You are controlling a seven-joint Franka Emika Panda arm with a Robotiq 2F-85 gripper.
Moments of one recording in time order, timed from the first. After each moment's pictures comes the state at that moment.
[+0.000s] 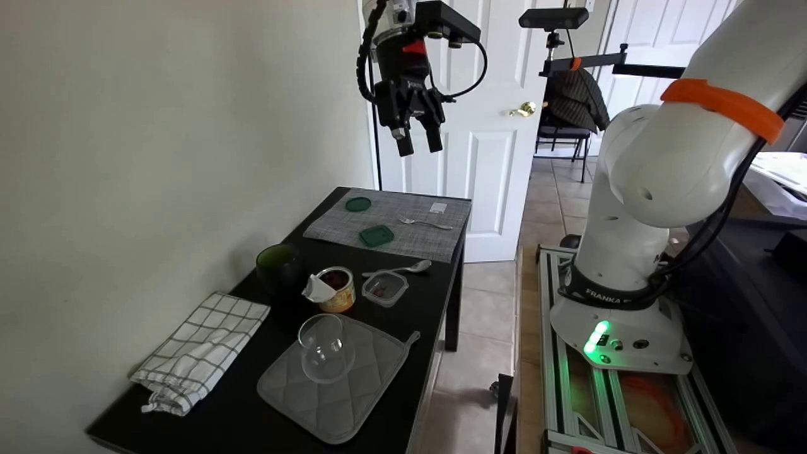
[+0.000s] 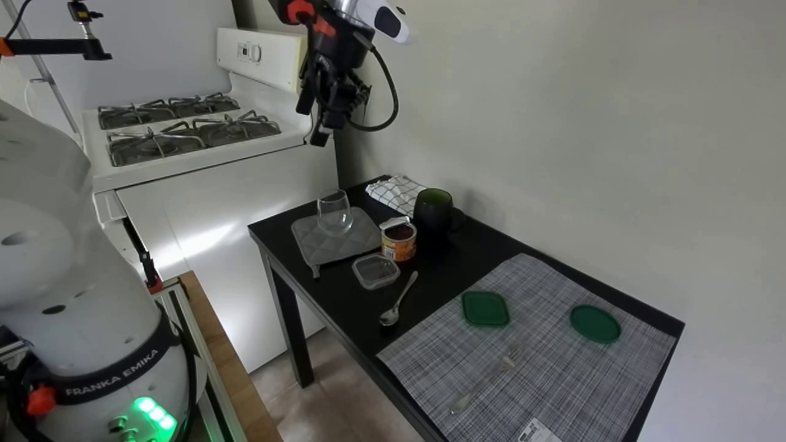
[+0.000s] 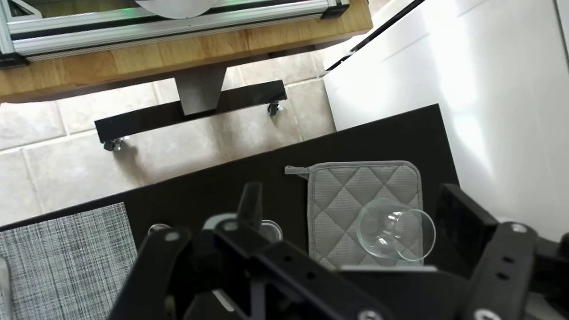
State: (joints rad) arm -0.06 -0.50 -0.08 -2.40 0.24 1.56 0.06
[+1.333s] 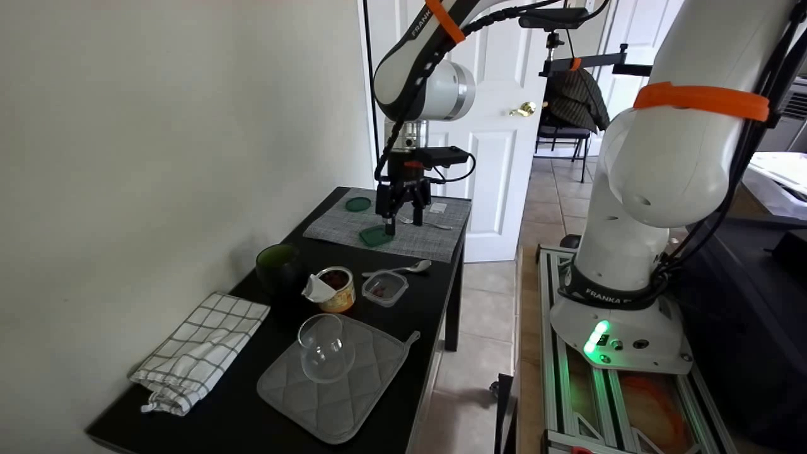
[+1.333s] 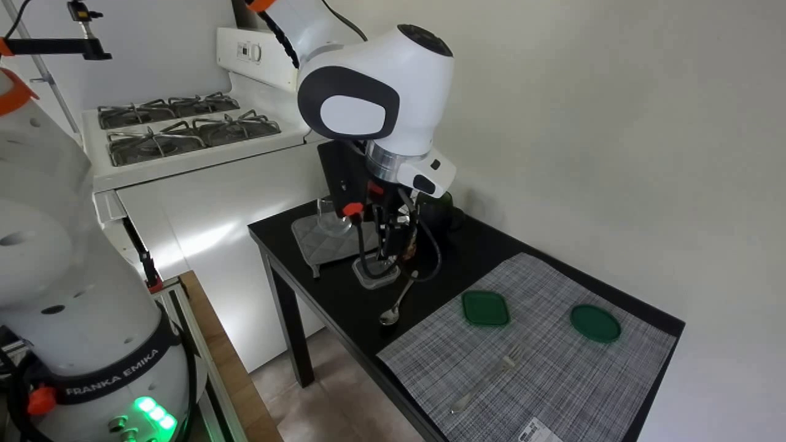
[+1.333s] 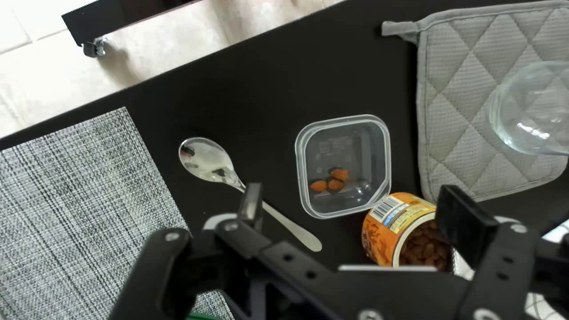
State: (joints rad) arm -0.07 -0.20 -0.18 -2.69 0.34 2.38 -0.16
